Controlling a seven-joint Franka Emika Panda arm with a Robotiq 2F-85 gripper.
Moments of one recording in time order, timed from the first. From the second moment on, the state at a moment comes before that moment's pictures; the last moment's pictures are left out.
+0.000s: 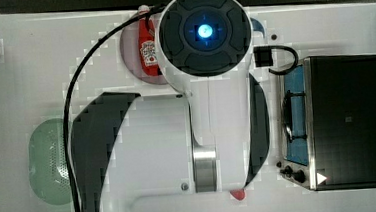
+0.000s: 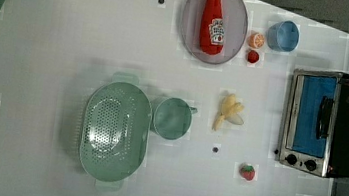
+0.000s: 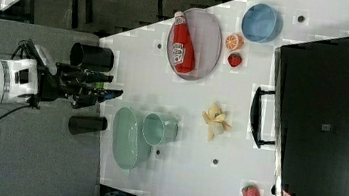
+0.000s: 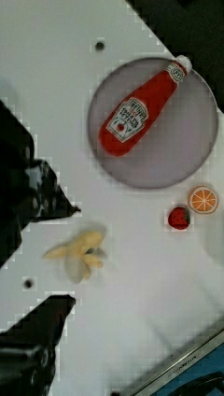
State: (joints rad) arm 0.01 -0.03 -0.01 -1.80 -0.02 0.20 -0.07
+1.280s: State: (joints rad) arm -0.01 0.02 -0.03 -2.44 -0.01 0.68 -0.75
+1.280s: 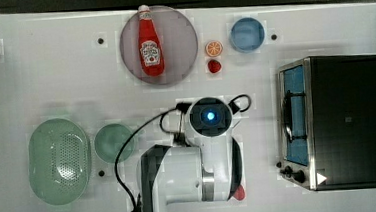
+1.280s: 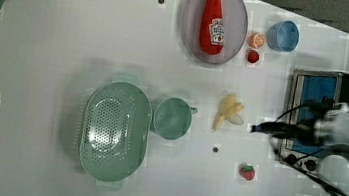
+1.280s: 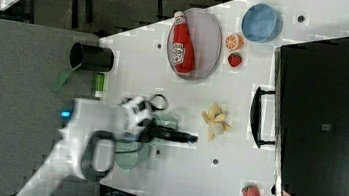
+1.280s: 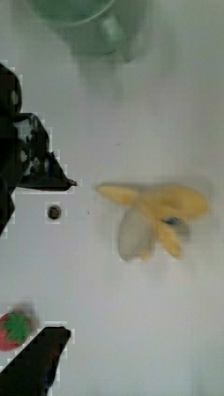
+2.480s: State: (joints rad) arm -0.02 0.37 -0.04 -2.45 -0.02 1.21 -1.23
